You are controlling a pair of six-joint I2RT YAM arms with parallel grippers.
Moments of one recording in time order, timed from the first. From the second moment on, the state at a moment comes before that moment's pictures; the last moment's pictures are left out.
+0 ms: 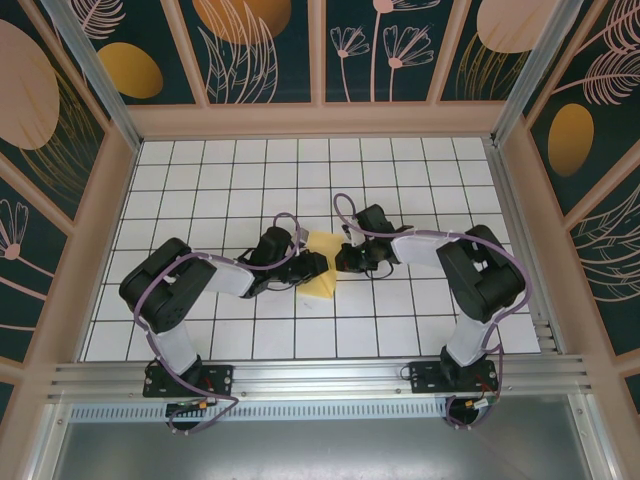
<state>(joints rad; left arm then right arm) -0.68 1.78 0.64 0.53 0.52 -1.07 0.57 1.77 0.88 -0.19 -0.47 0.47</state>
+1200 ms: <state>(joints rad) -0.68 1.78 0.66 0.41 0.46 -1.04 0.57 1.78 0.90 -0.19 -0.48 0.46</state>
